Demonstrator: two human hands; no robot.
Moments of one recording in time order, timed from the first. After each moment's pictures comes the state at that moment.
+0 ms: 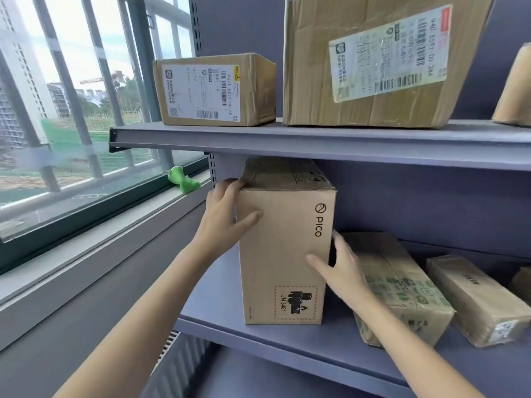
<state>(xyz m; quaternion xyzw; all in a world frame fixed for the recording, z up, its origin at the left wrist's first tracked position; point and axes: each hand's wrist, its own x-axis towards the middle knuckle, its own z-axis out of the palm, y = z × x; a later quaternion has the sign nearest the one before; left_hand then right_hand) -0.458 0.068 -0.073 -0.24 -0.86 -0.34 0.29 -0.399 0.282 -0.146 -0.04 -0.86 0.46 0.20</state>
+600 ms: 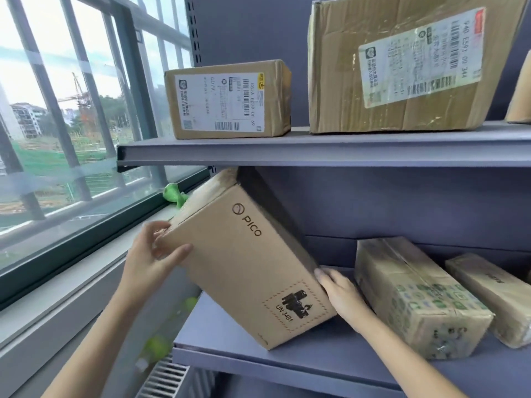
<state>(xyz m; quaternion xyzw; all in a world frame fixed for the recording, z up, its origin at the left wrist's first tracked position) -0.492 -0.073 -0.109 -0.17 -0.79 -0.54 0.23 -0.433 0.238 -0.181 -0.12 -0.83 0.54 0.10</state>
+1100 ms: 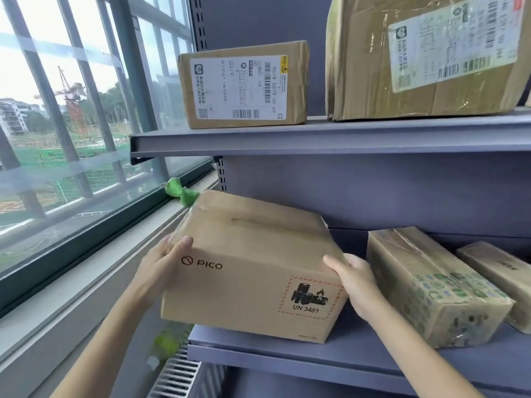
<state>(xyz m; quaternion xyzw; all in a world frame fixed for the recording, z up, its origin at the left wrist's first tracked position) -0.511 -0.098 -0.126 -0.12 -0.80 -0.58 0.07 -0.445 0.214 -0.175 -0.19 -0.70 0.67 0.18</state>
